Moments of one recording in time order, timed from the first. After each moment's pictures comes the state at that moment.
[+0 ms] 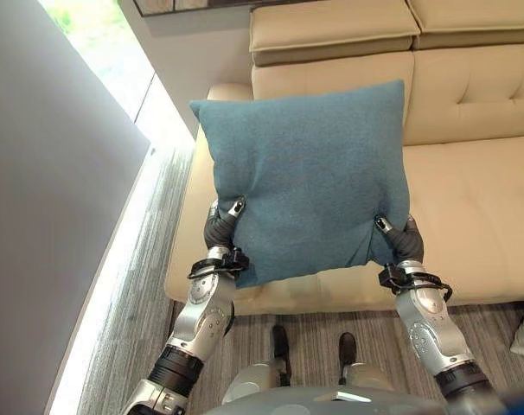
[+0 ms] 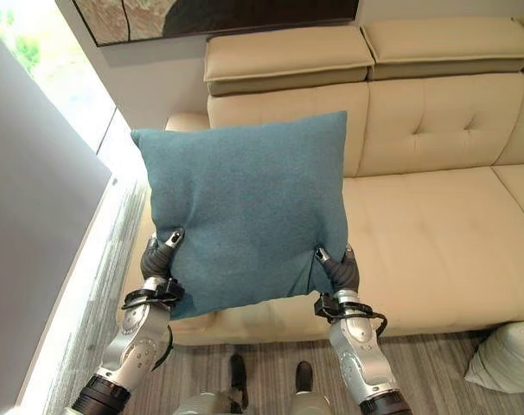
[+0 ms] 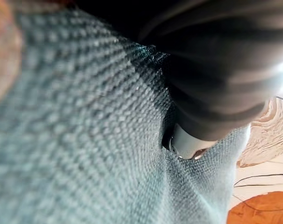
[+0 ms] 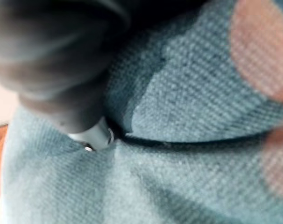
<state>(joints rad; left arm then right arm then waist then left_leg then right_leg) -0.05 0.24 -0.30 0.06 -0.75 -0.25 0.25 0.02 -0.32 0.22 0.09 0.52 -0.22 -0.24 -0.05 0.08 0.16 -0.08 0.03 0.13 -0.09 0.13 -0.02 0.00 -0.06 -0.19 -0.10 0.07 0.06</state>
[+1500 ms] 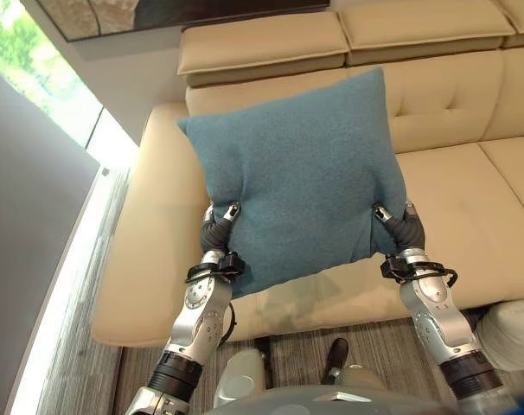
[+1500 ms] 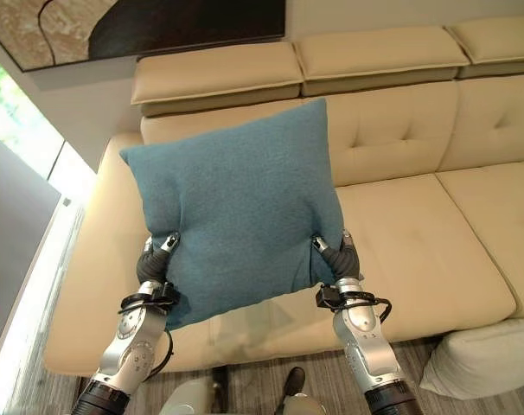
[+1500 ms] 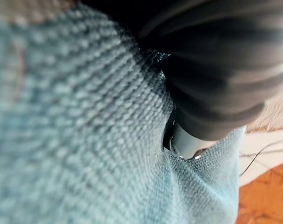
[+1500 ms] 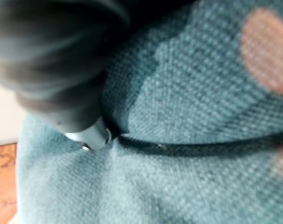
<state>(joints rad) -0.02 0.22 -0.24 0.06 -0.72 -0.23 0.22 -0.03 -0.32 0.21 0.05 0.46 -0.19 -0.20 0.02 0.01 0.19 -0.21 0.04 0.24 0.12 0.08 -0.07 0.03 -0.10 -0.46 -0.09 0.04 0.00</state>
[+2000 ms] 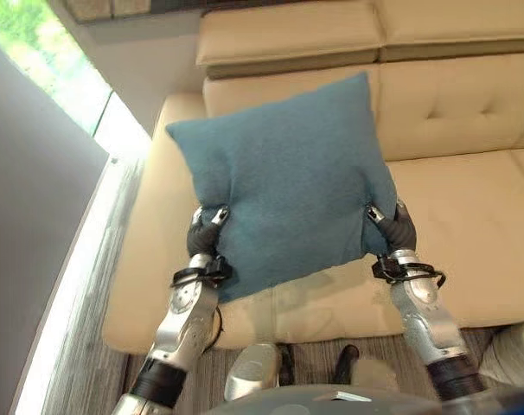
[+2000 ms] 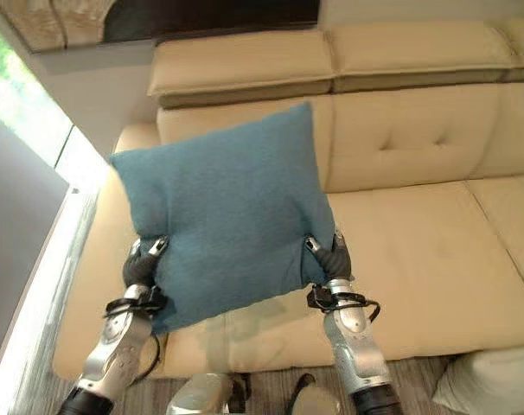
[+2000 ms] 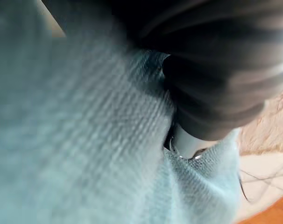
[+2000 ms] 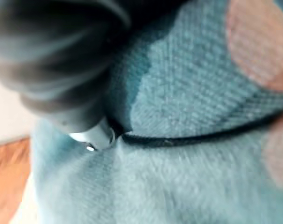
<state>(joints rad) 0.06 0.34 -0.21 0.02 -0.69 -0.22 0.22 0.04 -0.21 0.21 0.01 0.45 -0.17 -0.17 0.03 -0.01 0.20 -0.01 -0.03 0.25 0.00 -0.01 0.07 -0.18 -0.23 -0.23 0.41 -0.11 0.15</state>
